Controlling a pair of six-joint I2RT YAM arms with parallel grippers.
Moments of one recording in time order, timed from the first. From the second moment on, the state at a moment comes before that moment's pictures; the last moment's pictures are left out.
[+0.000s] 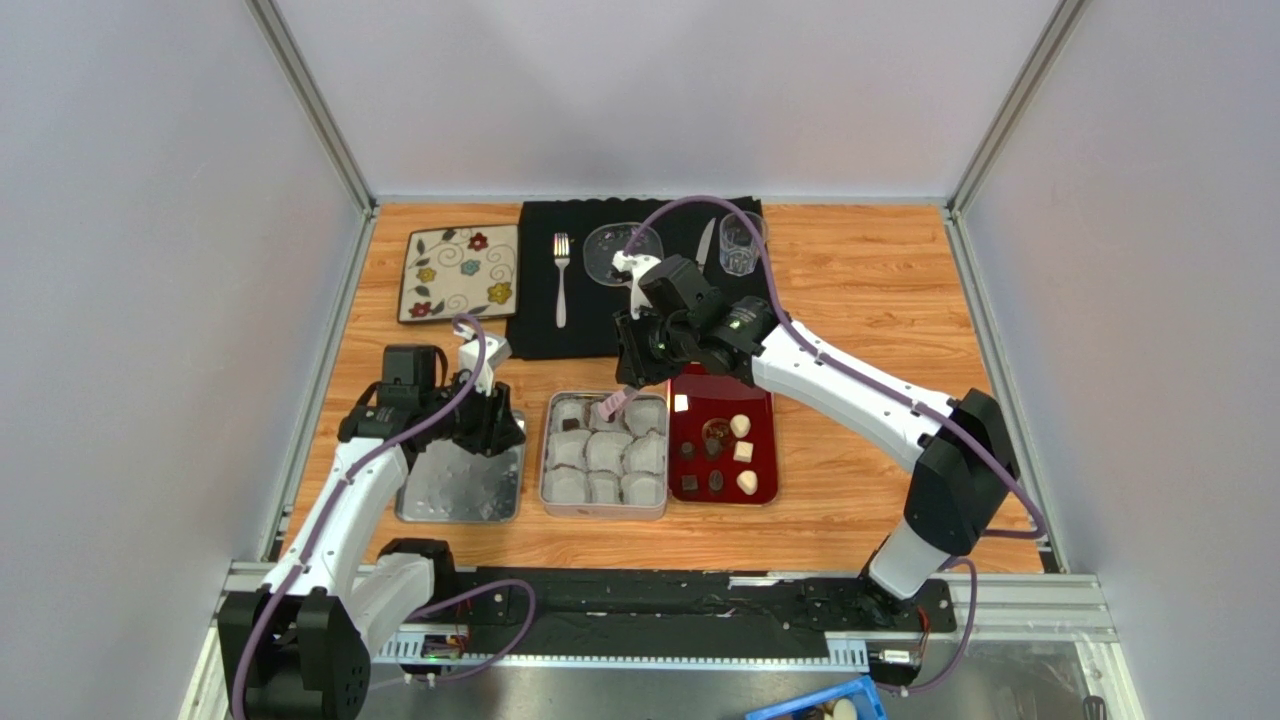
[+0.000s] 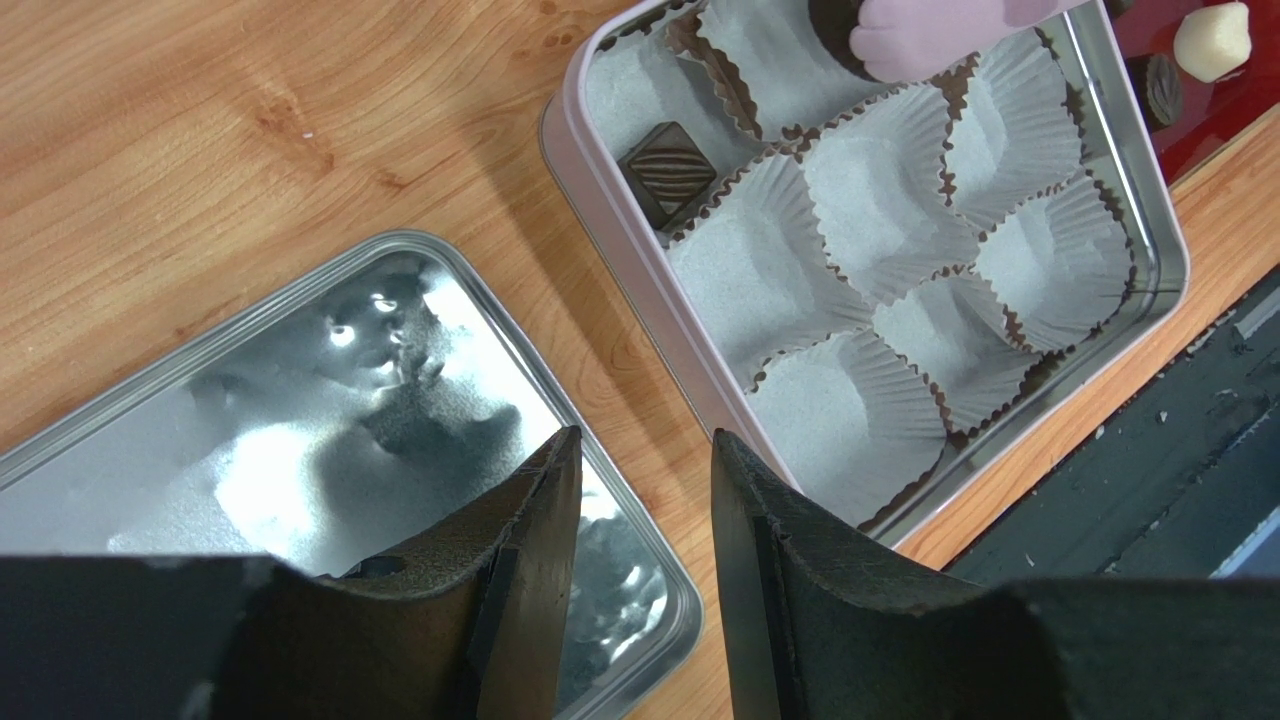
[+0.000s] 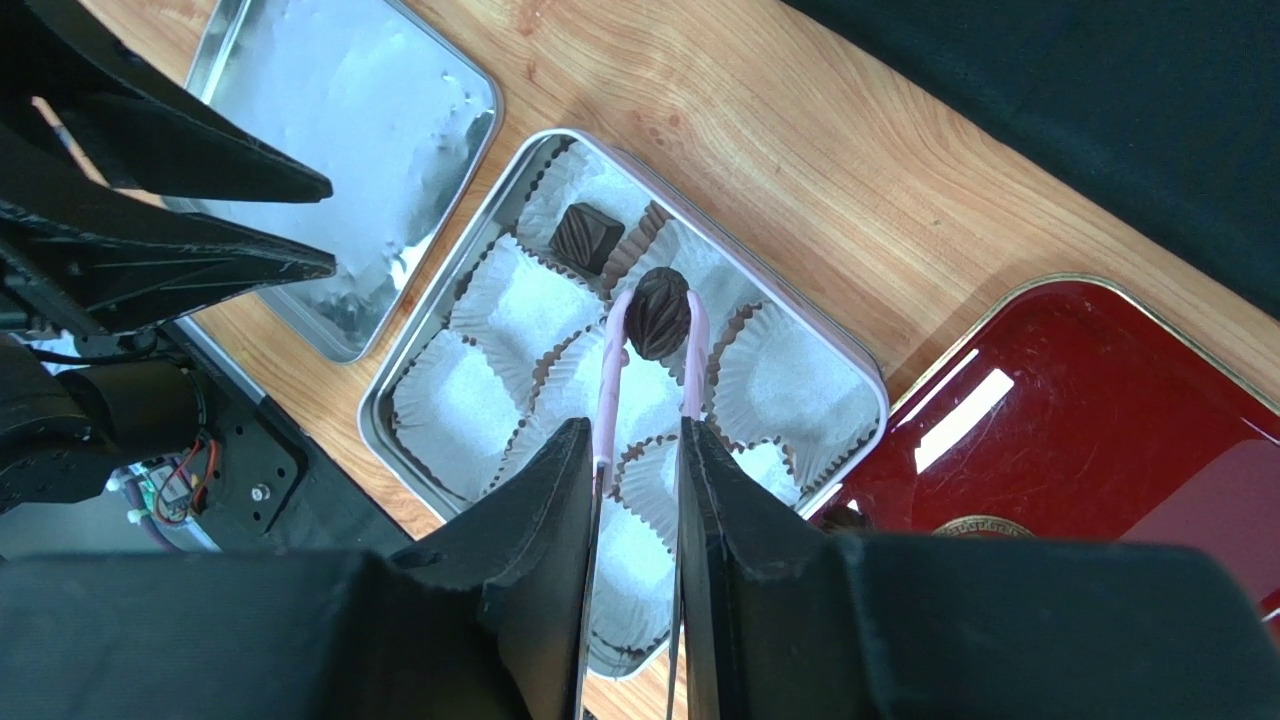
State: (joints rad) left arm -0.04 0.95 0.61 -0.60 0.60 0.21; right arm 0.84 1.64 1.43 -0.57 -0.12 0.36
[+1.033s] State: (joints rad) left arm -0.04 0.95 0.61 -0.60 0.60 0.21; right arm 0.80 1.59 1.44 -0.59 -0.10 0.34
